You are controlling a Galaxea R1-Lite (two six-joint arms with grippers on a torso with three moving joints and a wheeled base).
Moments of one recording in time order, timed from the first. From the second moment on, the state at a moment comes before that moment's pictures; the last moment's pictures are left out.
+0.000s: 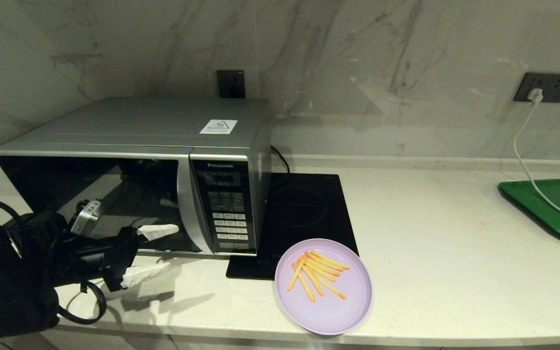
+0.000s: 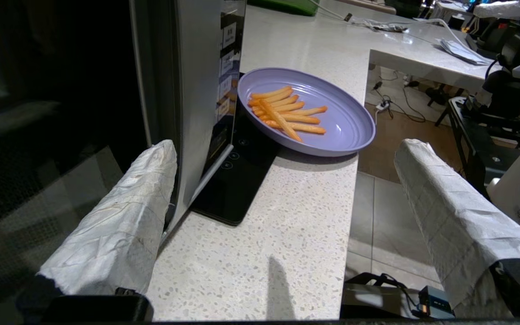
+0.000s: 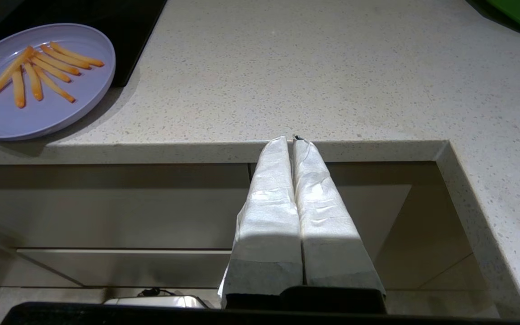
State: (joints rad) left arm 0.19 2.15 -0.56 -1.52 -1.52 0.01; right arm 0.00 0.00 -0.11 0.26 -0.05 0.09
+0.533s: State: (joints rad) left arm 0.09 2.20 -0.61 -1.52 -1.39 0.01; right arm 0.00 0.00 -0.11 0.26 -0.05 0.09
